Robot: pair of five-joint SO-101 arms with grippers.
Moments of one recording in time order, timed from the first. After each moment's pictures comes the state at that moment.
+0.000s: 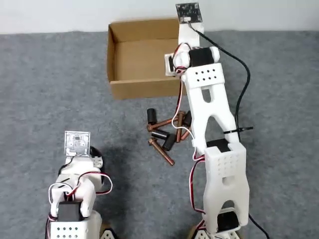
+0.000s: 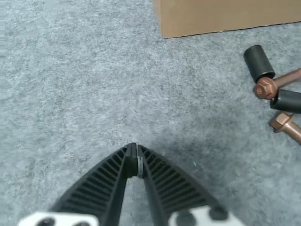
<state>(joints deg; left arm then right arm) -5.5 -99.5 97.1 56.2 5.1 -16.4 40.4 -57.9 84.4 -8.8</state>
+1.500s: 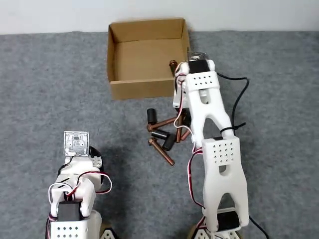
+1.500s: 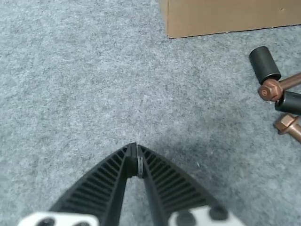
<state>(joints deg) -5.8 -99.5 97.1 56.2 5.1 -11.9 57.1 -58.8 100.4 -20.3</state>
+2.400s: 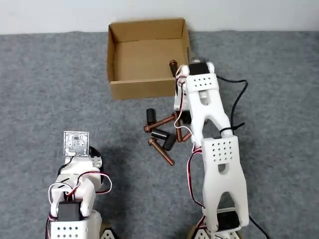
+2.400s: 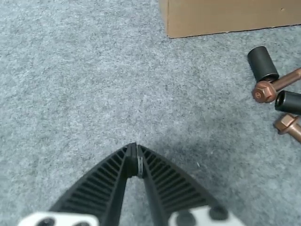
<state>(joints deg) -5.8 -99.5 97.1 56.2 5.1 -12.9 57.7 -60.3 100.5 -20.3</state>
